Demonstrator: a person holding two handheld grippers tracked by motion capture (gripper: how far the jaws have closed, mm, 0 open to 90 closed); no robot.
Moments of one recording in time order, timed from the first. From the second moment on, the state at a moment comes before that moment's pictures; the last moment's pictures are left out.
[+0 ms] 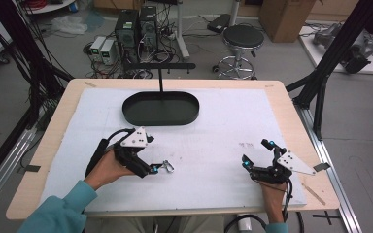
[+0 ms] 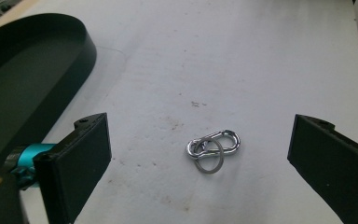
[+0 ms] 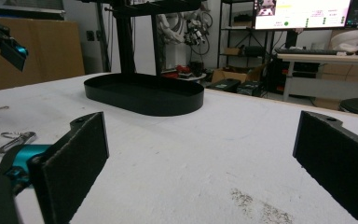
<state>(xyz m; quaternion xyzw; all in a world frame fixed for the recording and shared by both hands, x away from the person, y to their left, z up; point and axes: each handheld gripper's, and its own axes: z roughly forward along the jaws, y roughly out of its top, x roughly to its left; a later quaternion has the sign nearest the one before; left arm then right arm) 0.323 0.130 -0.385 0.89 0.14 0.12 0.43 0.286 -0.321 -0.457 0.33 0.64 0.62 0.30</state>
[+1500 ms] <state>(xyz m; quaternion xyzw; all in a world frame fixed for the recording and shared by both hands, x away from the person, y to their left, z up) 0.338 0.094 -0.424 0.94 0.12 0.09 0.30 0.286 -0.322 -0.457 0.33 0.64 0.63 0.30</state>
